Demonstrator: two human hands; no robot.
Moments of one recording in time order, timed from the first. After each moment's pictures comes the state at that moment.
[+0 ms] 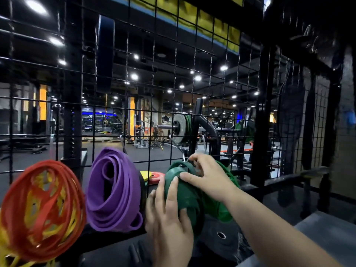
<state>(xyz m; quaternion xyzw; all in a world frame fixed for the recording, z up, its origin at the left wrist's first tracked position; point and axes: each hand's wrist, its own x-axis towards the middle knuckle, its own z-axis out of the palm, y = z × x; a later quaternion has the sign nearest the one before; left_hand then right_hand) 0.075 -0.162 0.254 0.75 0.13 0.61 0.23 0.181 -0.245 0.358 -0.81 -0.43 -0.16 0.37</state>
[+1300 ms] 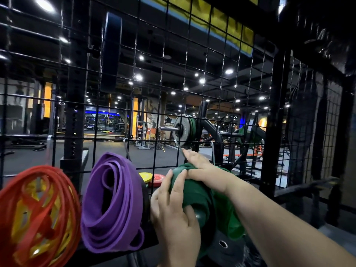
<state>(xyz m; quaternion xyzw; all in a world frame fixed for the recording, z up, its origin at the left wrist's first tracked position) 0.099 -0.156 0.283 0.67 0.11 0.67 0.30 0.188 -0.212 0.401 -0.80 -0.51 0.02 0.32</state>
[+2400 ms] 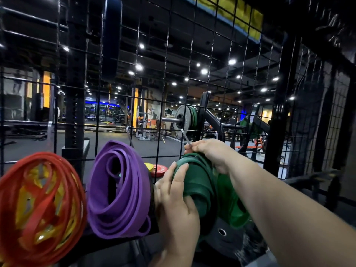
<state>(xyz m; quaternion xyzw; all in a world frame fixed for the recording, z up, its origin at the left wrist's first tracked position) 0.104 -0.142 0.274 0.68 0.09 0.66 0.30 0.217 -0.188 0.406 -0.70 -0.34 0.14 0.61</state>
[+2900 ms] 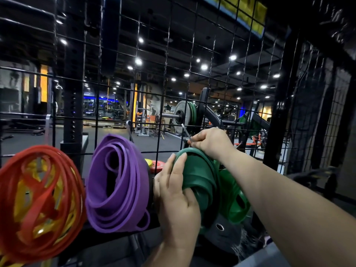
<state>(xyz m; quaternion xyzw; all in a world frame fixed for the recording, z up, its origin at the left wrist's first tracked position) 0.095 -0.146 0.284 0.67 0.08 0.66 0.34 0.222 -0.189 0.418 -0.84 -0.38 -0.17 0.35</state>
